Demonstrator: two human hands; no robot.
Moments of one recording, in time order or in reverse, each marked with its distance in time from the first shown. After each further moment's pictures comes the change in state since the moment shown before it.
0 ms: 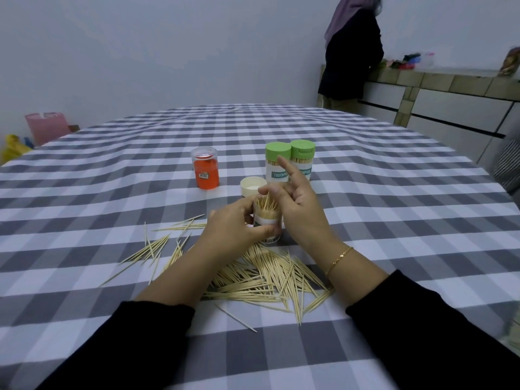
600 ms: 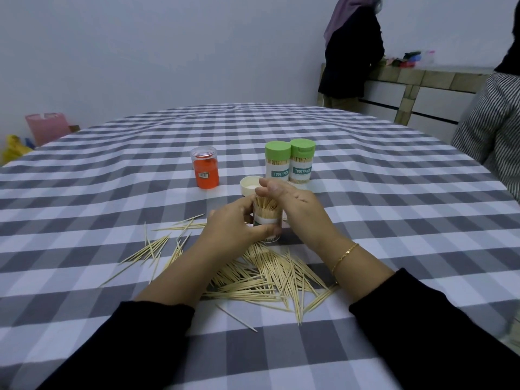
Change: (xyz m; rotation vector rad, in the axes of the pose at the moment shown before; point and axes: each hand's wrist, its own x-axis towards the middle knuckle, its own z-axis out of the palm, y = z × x) left_hand 0.001 -0.002 -0.001 0.026 -0.007 -0.020; right_hand -0.001 -0.008 -0.008 -0.062 -0.157 0.186
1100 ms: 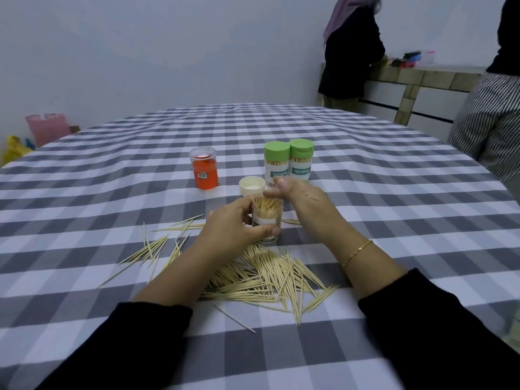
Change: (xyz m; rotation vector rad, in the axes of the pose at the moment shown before) left_hand -0.003 0.006 -0.002 -0.018 -0.006 -0.037; right_hand 0.001 -0.005 -0.018 -0.198 -0.024 -0.065
